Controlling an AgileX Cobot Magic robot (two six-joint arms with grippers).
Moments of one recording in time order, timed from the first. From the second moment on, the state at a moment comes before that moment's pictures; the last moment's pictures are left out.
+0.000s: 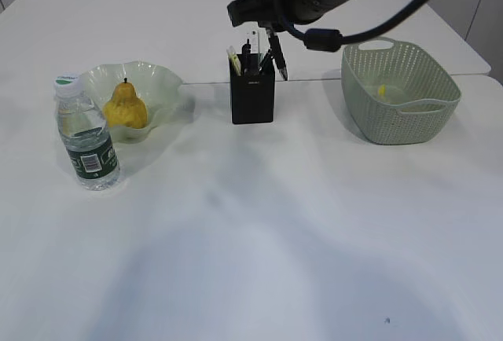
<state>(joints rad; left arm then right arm) -0.20 1.78 -1.98 0.28 1.26 -0.14 0.50 1.80 -1.54 -0.28 0.46 0.23</state>
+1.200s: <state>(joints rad) -0.20 1.78 -1.98 0.25 1.26 -0.14 0.36 2.00 -1.42 -0.32 -0.36 0.29</state>
